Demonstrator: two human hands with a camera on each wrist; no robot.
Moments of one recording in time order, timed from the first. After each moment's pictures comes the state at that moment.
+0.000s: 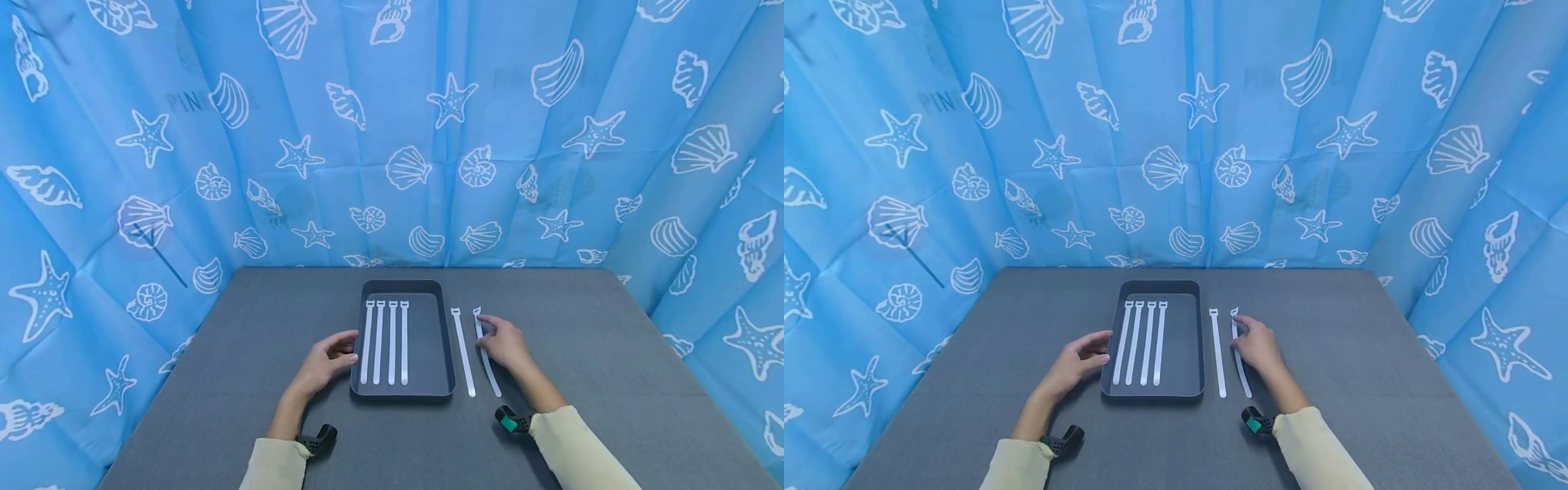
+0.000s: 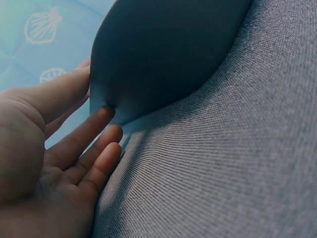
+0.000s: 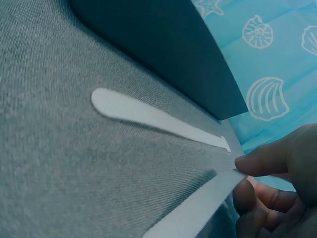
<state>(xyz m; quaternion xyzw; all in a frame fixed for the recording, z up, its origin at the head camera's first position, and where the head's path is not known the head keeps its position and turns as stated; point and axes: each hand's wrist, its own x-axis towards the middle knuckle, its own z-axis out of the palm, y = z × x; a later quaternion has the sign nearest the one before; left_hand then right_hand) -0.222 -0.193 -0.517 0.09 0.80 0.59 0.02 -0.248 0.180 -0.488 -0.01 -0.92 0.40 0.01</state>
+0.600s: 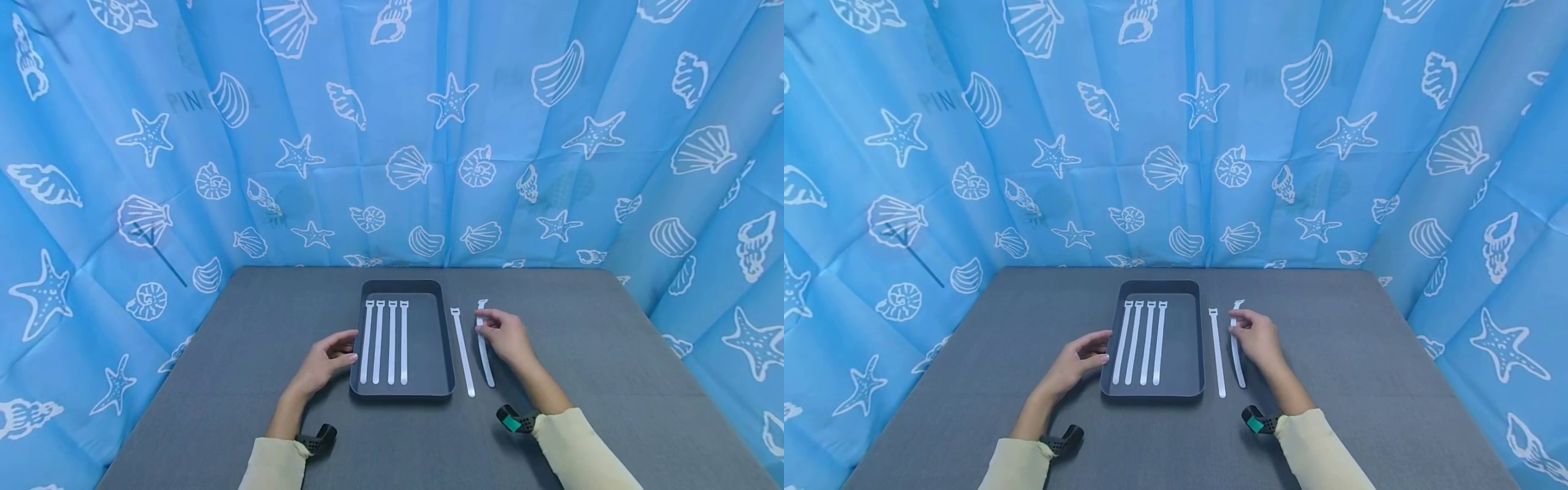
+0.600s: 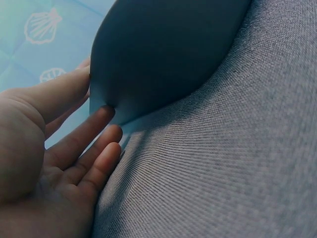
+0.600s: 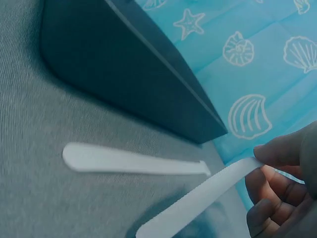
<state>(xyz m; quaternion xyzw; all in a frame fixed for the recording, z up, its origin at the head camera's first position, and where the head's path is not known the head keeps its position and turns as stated) -0.222 -0.194 -0.516 0.09 0.80 0.59 0.02 -0.244 0.177 -0.472 0.00 -0.89 0.45 0.07</state>
